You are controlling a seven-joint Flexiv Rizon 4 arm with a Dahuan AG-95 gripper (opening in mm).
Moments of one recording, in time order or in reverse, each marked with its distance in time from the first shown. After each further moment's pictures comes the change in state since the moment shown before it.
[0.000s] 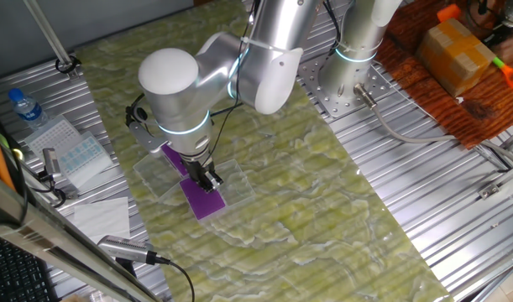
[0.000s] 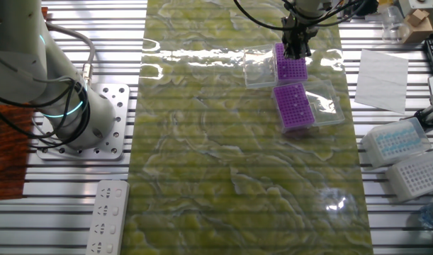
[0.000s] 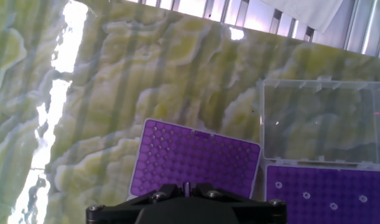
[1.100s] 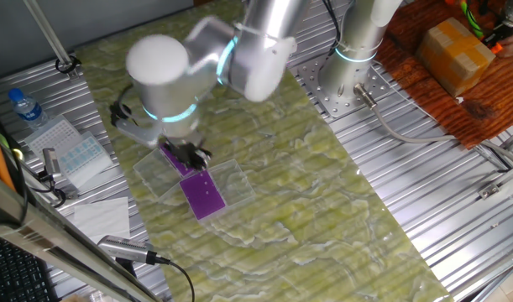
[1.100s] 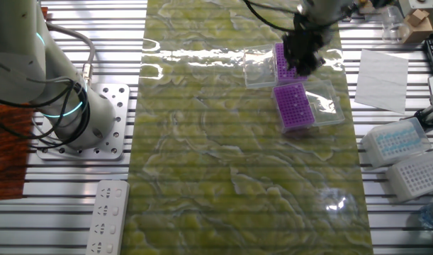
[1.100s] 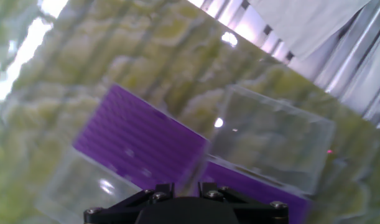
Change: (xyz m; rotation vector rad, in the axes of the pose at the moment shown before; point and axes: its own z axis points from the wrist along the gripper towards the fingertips) arm 0.012 -0.075 -0.028 0.093 0.057 -0.346
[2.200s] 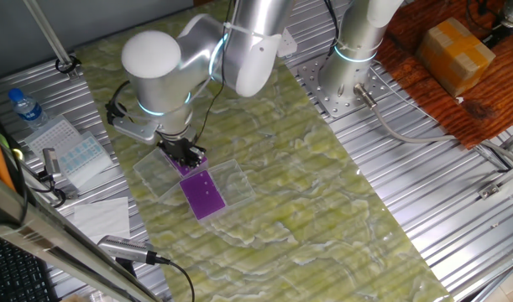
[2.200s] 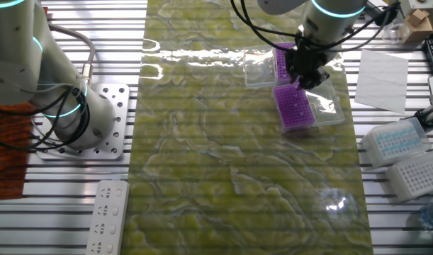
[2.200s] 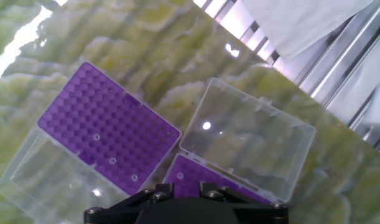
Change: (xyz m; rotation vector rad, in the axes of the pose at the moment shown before) arm -0.005 -0.011 0.025 0.006 -0.027 -0.032
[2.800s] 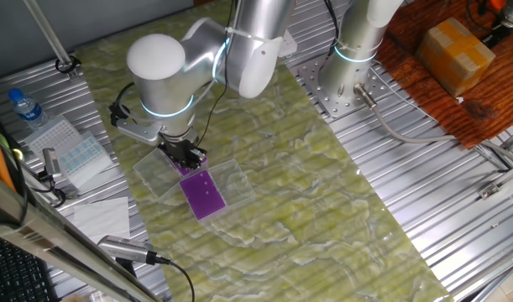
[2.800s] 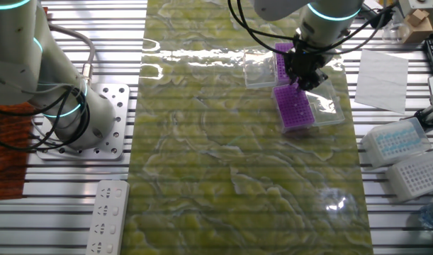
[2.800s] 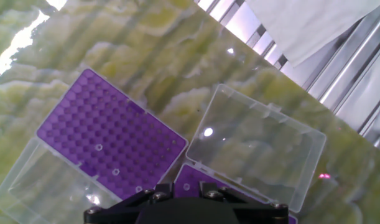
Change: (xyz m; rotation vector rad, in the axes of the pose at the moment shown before) arm 0.000 -0.001 0.008 0.007 -0.016 -0.014
